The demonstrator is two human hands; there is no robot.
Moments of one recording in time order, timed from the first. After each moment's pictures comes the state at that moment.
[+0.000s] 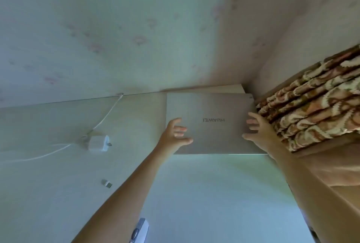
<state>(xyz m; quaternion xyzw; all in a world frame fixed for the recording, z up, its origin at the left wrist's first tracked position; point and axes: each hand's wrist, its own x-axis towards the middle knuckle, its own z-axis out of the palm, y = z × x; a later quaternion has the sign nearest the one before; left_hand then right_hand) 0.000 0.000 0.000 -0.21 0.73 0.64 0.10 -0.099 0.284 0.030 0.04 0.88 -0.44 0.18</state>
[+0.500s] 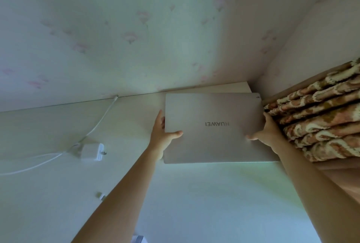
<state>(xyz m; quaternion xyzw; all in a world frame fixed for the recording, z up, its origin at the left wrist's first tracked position) -0.040 -0.029 -0.031 -0.29 0.67 0.68 0.04 -0.148 0.285 0.000 0.14 0.89 -0.37 0.21</state>
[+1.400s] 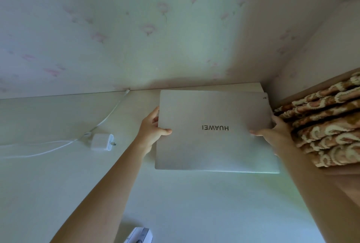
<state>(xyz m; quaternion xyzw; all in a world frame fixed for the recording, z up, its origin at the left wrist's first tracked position) -0.012 -0.081 -0.005 -0.25 0.69 0.68 0.04 -0.136 0.261 -0.004 0.20 0.84 -0.48 0.14</state>
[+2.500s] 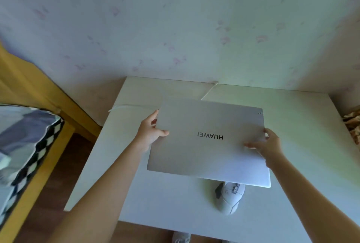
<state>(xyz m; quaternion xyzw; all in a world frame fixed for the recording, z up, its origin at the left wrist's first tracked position) 0.279 -0.281 0.069 -0.38 0.67 0.64 -0.06 0.115 0.036 0.050 0.10 0.84 -0.50 0.18</state>
